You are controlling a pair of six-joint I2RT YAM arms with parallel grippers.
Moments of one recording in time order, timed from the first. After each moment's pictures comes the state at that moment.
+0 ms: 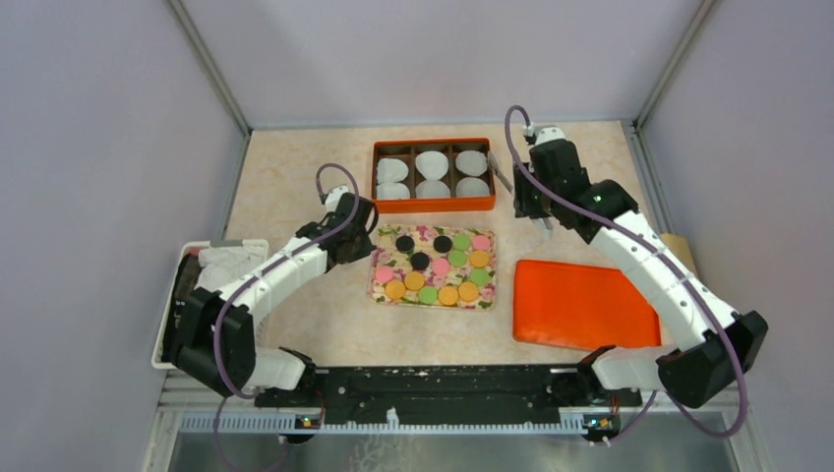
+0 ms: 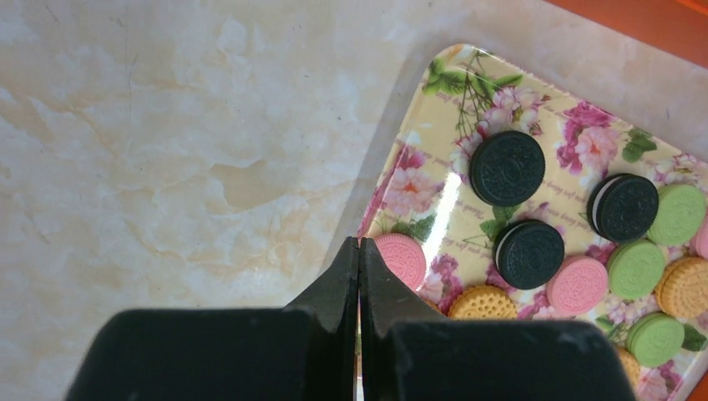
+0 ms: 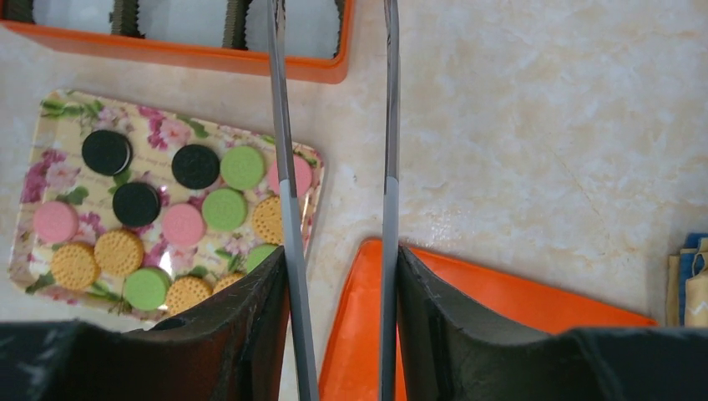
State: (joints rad) left arm -0.48 1.35 0.89 -0.49 -0.31 -0.76; right arm 0.52 1.31 1.36 -0.79 0.29 0.25
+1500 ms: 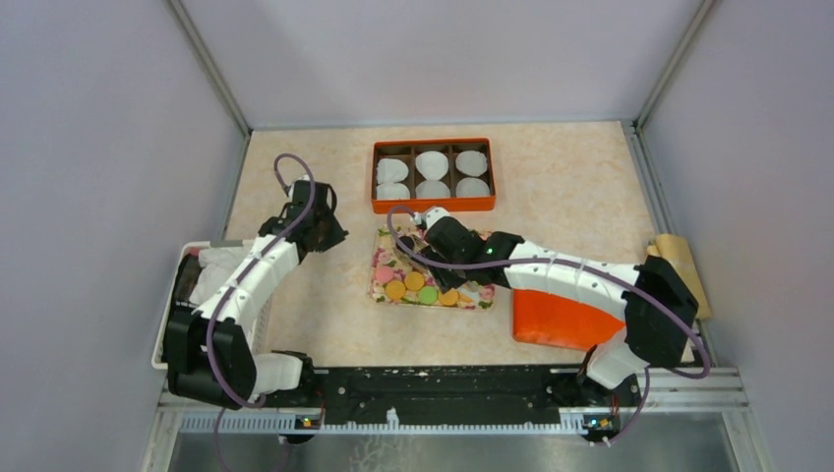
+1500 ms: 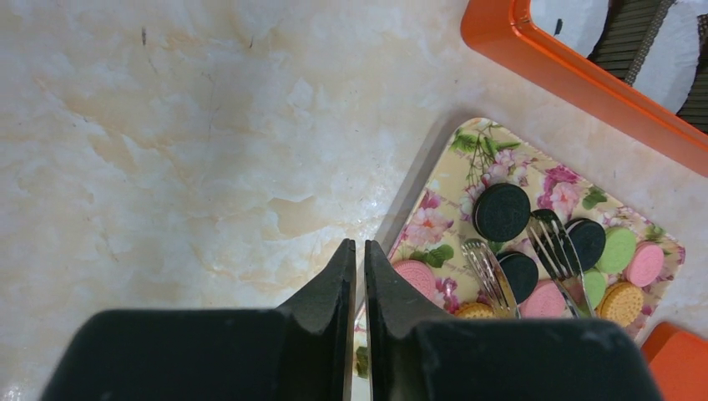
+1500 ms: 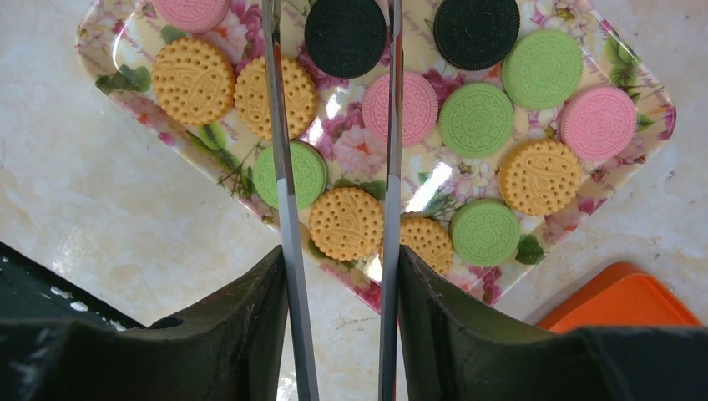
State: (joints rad) left arm -0.22 1.29 0.93 -0.52 -0.12 -0.68; right arm 1.01 1.53 1.14 -0.55 0.22 0.30
